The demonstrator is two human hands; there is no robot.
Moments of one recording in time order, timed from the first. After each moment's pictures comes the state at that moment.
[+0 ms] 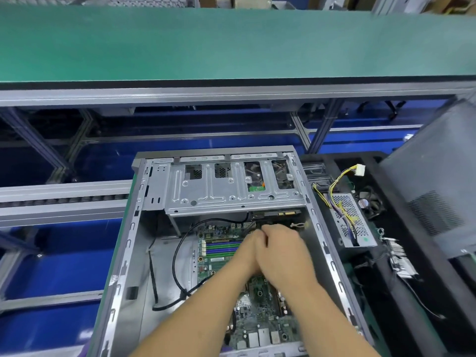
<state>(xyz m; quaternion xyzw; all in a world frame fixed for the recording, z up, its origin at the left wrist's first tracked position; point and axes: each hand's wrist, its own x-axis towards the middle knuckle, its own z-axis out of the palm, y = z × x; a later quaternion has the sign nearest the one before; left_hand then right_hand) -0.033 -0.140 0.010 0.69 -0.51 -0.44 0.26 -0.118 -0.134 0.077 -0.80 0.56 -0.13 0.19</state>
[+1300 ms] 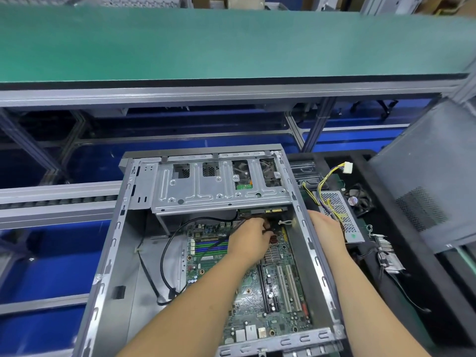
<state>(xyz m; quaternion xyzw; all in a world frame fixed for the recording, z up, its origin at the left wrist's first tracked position) -0.048 -0.168 -0.004 0.75 -0.56 -0.29 0.21 -0.207 -0.213 0.054 -0.51 0.64 -0.29 0.50</state>
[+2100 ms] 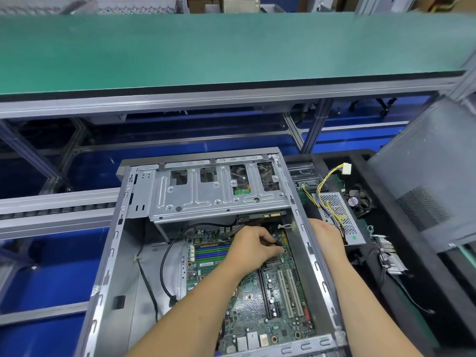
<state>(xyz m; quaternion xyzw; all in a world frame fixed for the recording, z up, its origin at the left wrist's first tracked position) -0.044 -0.156 -0.004 0.68 -0.52 -0.41 0.32 -0.211 -0.212 0.042 -0.49 0.64 -0.30 0.51</state>
